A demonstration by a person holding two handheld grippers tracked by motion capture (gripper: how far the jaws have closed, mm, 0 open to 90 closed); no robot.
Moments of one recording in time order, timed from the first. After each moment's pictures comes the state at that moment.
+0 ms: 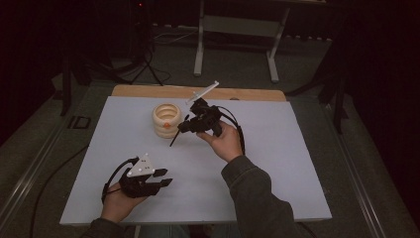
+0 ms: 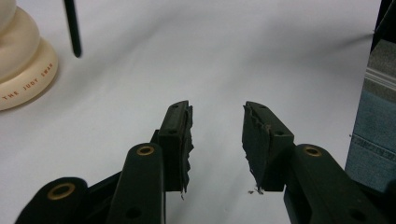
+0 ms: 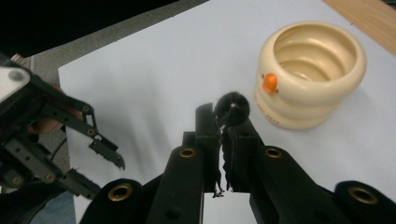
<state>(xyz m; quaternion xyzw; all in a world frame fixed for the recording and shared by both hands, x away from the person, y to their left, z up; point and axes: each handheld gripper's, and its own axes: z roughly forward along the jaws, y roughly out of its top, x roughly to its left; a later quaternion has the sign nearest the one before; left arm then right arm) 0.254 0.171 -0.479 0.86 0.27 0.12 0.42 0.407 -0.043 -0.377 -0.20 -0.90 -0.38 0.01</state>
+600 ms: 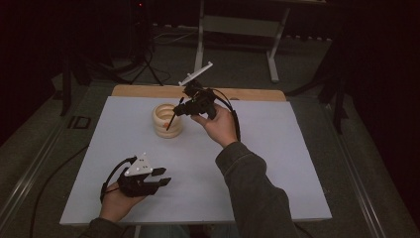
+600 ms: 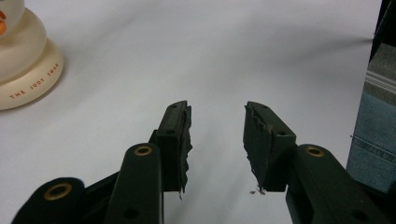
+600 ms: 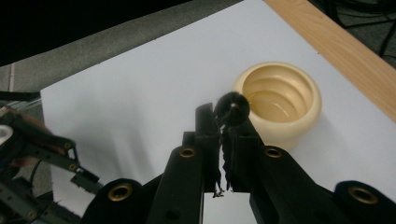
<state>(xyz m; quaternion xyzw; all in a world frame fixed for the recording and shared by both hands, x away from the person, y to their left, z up) 0.255 0.176 -0.479 0.86 0.28 0.12 0.42 0.435 -0.024 -0.345 -0.20 -0.90 -0.38 -0.01</state>
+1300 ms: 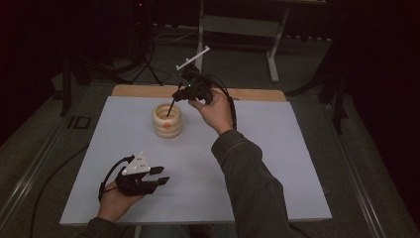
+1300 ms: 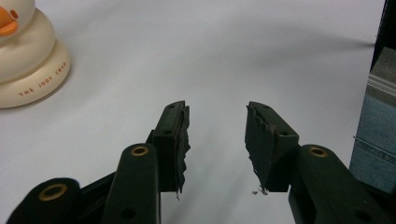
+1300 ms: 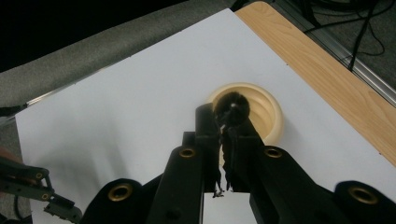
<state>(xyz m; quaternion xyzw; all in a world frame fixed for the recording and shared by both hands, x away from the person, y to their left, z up) 0.256 0.181 -0.478 0.85 0.28 0.12 0.42 0.466 -0.013 -0.325 -0.23 -0.90 -0.37 -0.03</state>
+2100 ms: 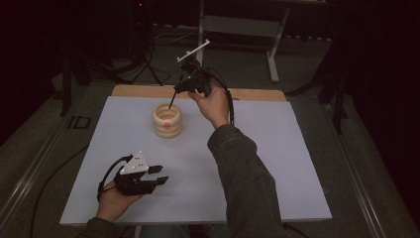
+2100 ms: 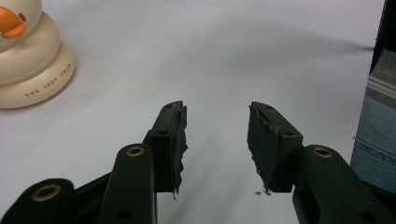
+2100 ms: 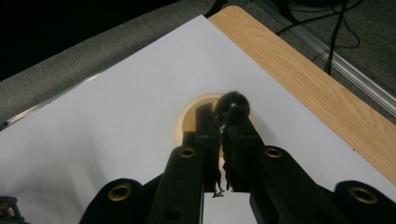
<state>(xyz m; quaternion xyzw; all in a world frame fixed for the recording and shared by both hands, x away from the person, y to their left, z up) 0.256 0.184 -0.476 0.85 0.28 0.12 0.42 0.489 -0.010 -0.322 -0.27 -0.89 -0.37 -0.05</state>
